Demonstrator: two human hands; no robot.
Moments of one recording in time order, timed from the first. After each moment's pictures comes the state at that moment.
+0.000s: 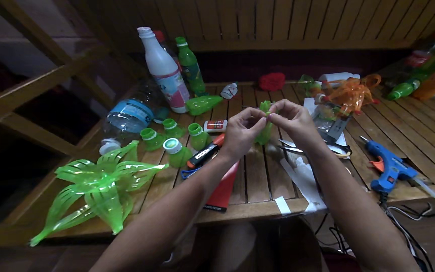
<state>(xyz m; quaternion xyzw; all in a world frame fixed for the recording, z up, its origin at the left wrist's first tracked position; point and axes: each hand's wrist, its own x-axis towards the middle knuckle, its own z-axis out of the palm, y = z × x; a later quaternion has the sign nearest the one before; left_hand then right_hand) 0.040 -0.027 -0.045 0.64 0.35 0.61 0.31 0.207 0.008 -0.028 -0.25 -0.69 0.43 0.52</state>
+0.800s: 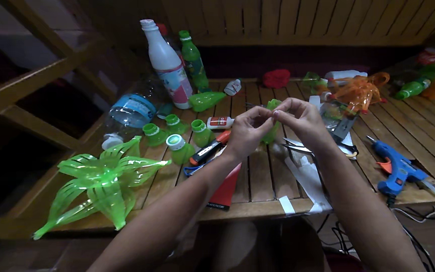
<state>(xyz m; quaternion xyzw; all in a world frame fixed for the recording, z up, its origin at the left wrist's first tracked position) 0.042 -0.029 -0.046 0.66 0.33 0.60 0.31 0.210 0.003 -0.023 -0.26 -0.72 0.40 0.50</state>
